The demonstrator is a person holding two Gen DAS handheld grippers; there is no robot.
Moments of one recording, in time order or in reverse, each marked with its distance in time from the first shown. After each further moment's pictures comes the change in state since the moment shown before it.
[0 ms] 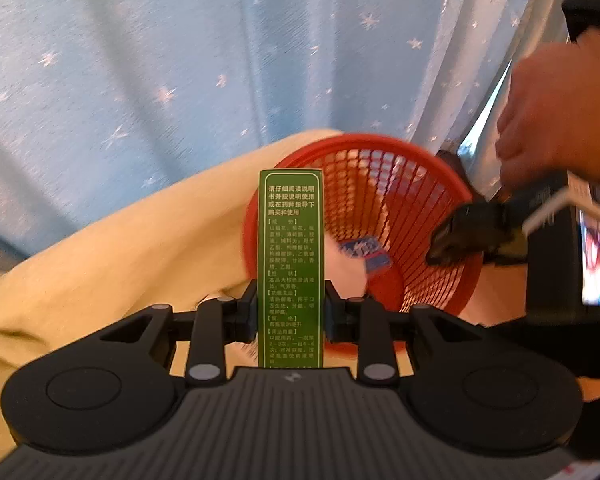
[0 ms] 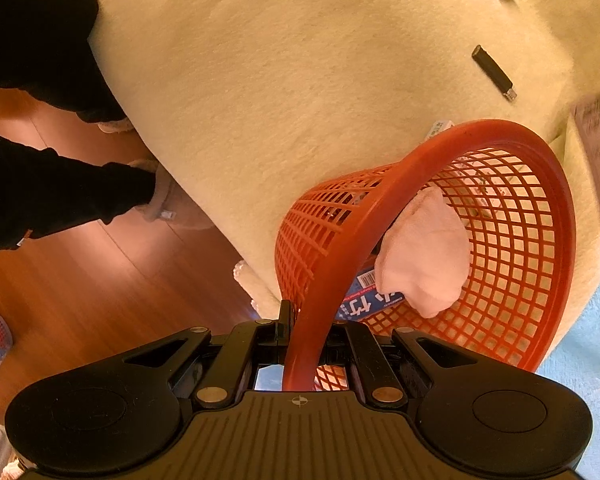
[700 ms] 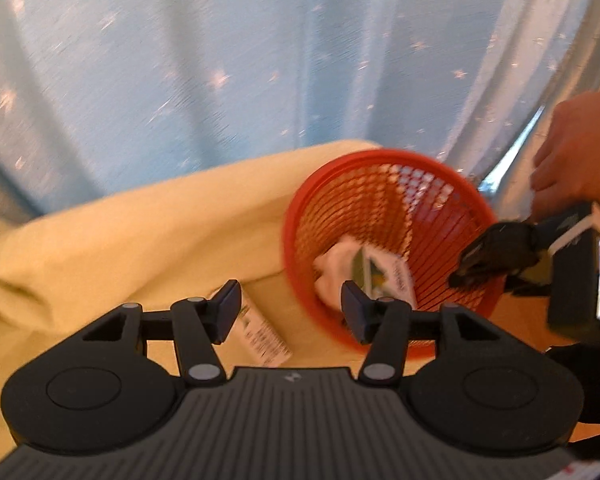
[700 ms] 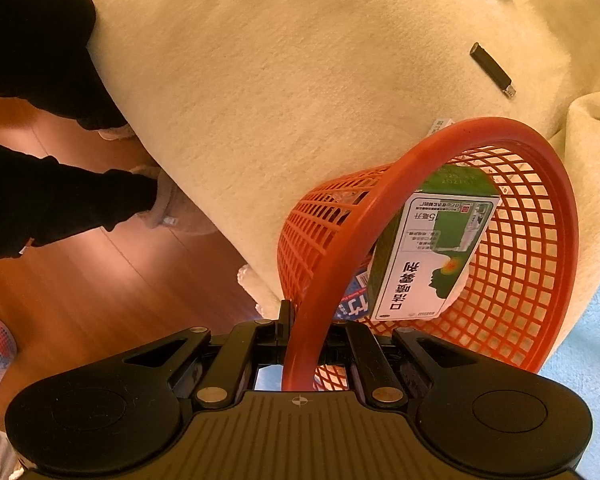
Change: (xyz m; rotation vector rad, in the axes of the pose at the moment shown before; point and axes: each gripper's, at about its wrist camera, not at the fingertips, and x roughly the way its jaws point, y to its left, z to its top) left arm -0.009 0.031 -0.025 -0.178 -0.030 0.055; right arm 0.001 0.000 0.000 0.016 -0.013 0.012
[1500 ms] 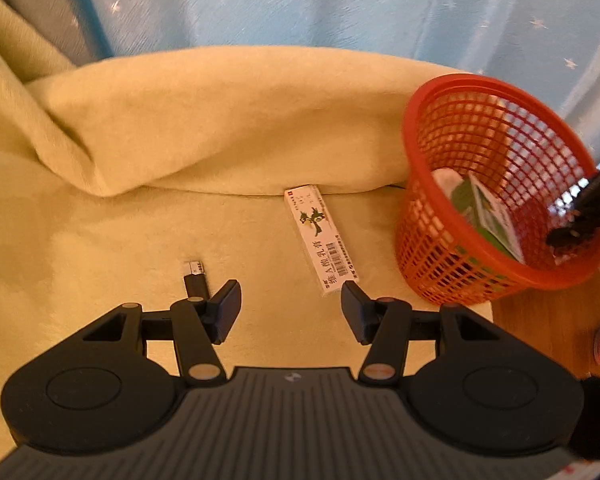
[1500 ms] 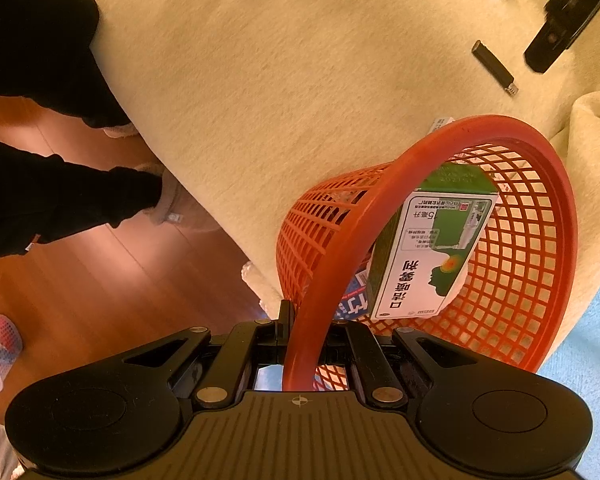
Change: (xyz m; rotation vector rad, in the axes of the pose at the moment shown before) left arm 0.039 0.038 -0.085 -0.281 0.081 0.158; right arm -0.003 -0.005 0.001 -0.003 0.012 0.020
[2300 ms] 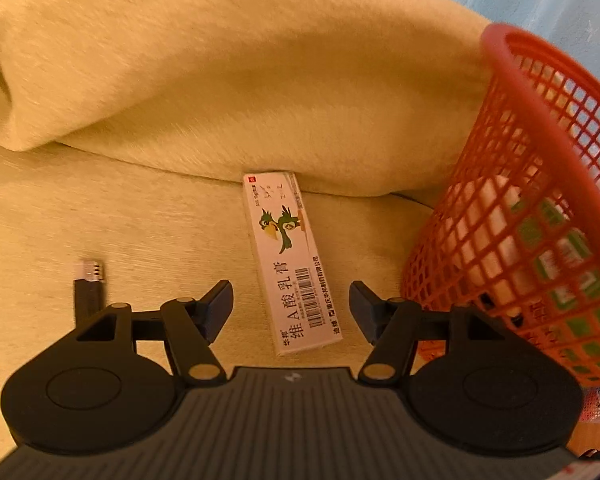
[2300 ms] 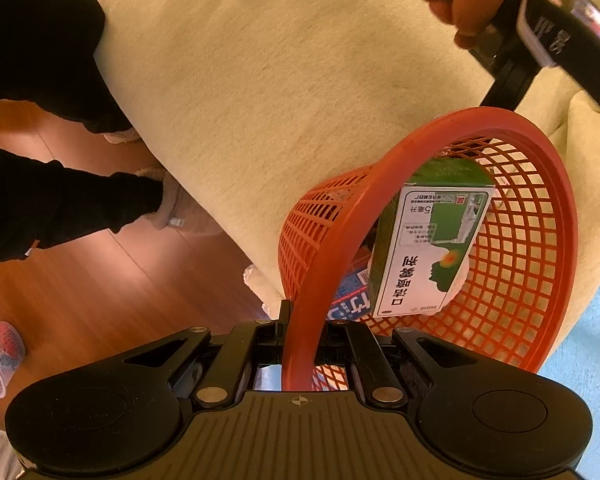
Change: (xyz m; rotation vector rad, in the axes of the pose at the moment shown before) left arm 0.122 -0.019 -0.003 -0.133 -0.025 -0.066; right arm 0.002 0.001 -0.004 0.017 -0.020 0.005
